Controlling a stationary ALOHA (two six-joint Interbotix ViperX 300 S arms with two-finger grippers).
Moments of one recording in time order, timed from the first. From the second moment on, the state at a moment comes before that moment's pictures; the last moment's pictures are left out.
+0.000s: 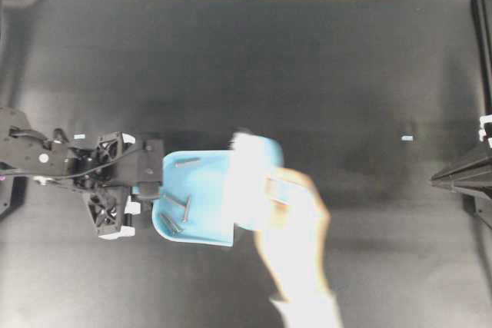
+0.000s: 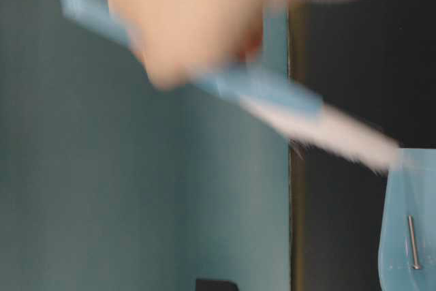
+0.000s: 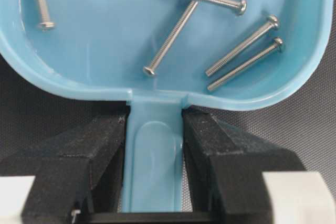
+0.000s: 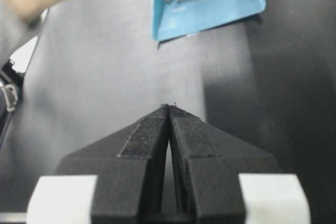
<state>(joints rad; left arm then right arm) -0.06 -0.07 0.99 0.04 0.06 -0.18 0.18 -1.44 1.46 -0.01 0.21 0.40</state>
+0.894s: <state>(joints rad) -0.04 -0.21 1.10 0.04 -0.19 -0.18 0.18 -1.44 1.46 -0.01 0.21 0.40</state>
